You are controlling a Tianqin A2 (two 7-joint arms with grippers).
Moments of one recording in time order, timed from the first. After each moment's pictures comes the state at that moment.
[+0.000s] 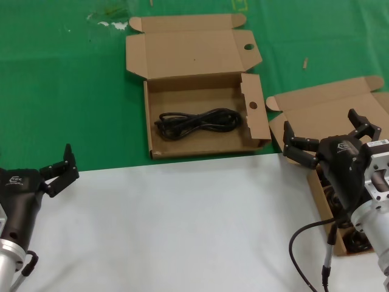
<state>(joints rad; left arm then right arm) 0.00 -0.30 1.60 -1.60 -1.80 0.00 0.00 0.03 0.31 -1.62 1.60 1.78 -0.03 0.01</state>
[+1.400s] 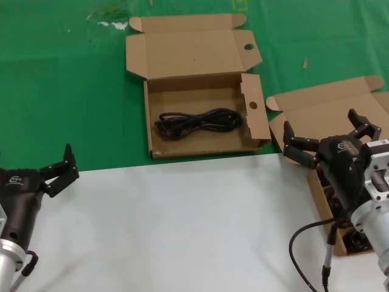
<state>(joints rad) 0.00 -0.30 1.60 -1.60 -1.80 0.00 0.00 0.03 0.31 -1.62 1.60 1.78 -0.03 0.01</state>
